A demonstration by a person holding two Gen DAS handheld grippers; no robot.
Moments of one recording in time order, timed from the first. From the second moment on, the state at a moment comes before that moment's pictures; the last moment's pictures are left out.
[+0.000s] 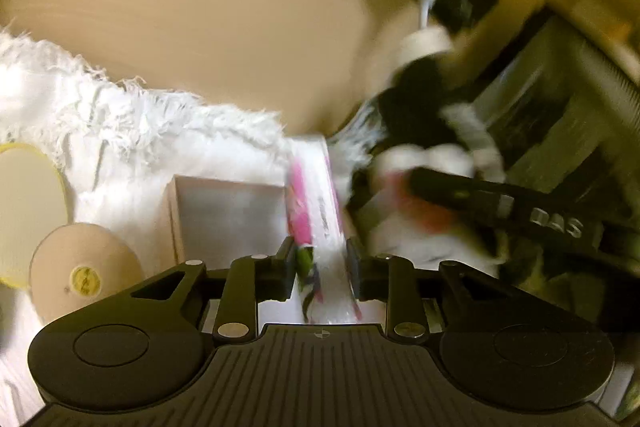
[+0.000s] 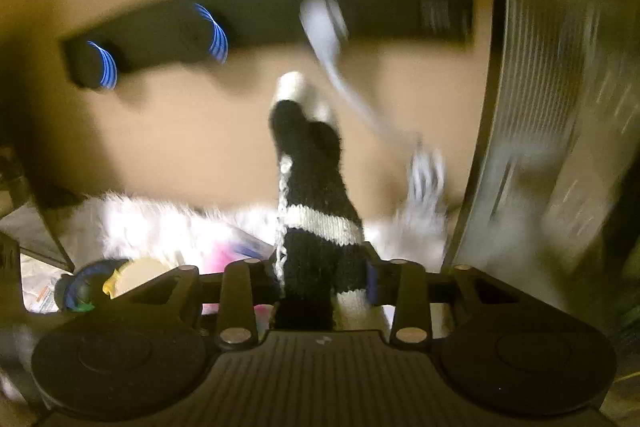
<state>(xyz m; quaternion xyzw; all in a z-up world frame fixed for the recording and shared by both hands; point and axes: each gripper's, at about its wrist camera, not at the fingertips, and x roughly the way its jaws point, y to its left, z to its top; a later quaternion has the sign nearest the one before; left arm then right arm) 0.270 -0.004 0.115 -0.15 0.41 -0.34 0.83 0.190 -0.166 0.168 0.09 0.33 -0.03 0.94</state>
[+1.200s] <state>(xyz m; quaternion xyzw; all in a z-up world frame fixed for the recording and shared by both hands) 0.163 0.307 0.063 -0.21 0.38 -0.09 0.90 0.069 -0.014 0.072 -0.07 0.37 0.06 0.92</state>
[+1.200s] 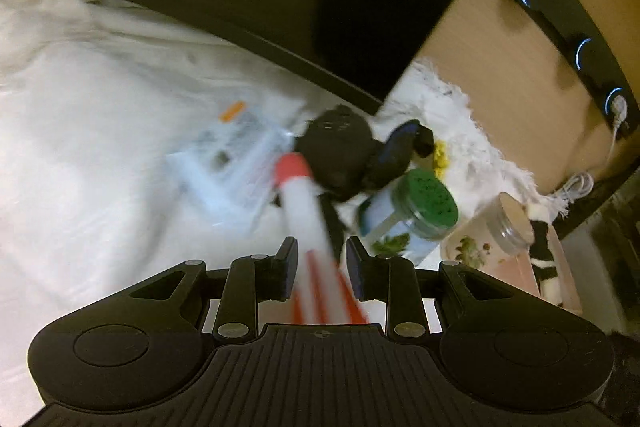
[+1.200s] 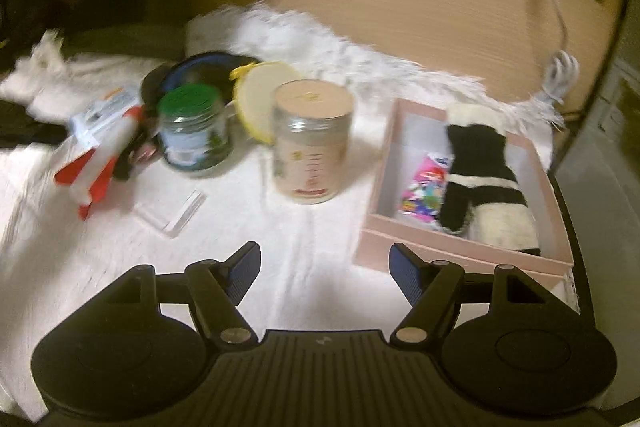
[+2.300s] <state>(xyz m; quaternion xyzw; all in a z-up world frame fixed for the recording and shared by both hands) 0.107 0.426 0.061 -0.28 0.37 -0.02 0.89 0.184 0.179 0.024 0.00 0.41 0.15 0.90</state>
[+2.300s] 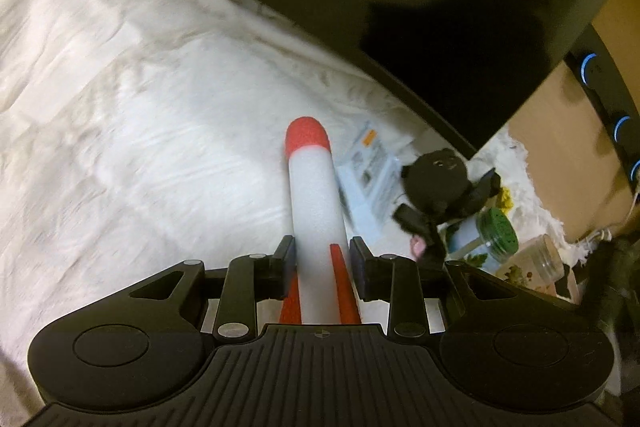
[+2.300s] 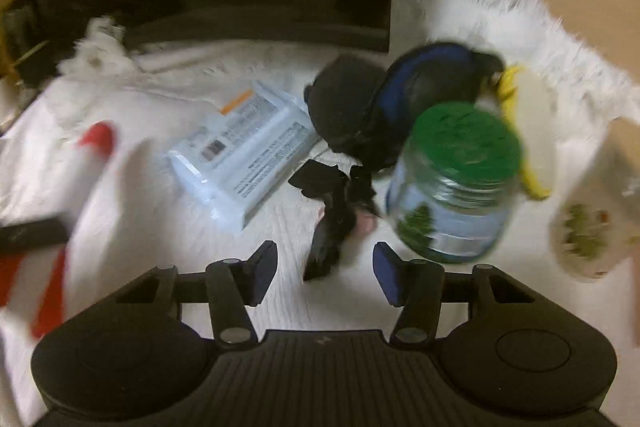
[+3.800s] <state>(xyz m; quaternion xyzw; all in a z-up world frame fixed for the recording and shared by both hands) 0.214 0.224 0.212 -0.16 0.28 -0.23 0.92 0.127 -0.030 0.202 -0.03 0.20 0.08 0.98</state>
